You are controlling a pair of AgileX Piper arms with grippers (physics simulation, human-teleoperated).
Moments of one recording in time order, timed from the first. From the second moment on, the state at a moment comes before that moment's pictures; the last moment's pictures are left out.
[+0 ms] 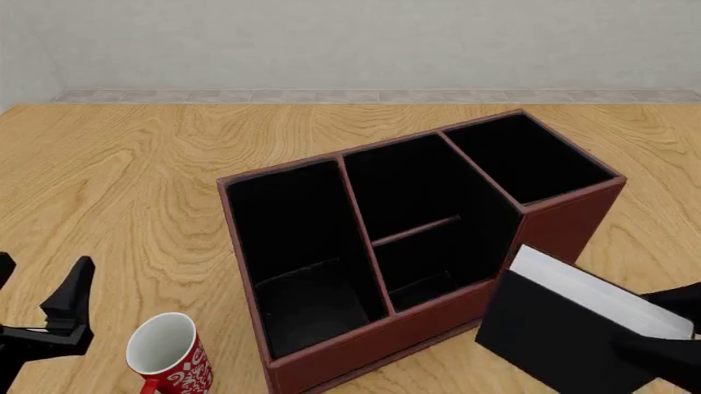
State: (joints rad) left arm 0.03 0.34 0.00 -0.27 0.12; right arm 0.78 0.52 -0.90 1.19 -0.20
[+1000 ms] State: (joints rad) left arm 0.02 0.35 0.00 -0.28 0.12; right arm 0.63 0.64 -1.35 1.17 -0.31
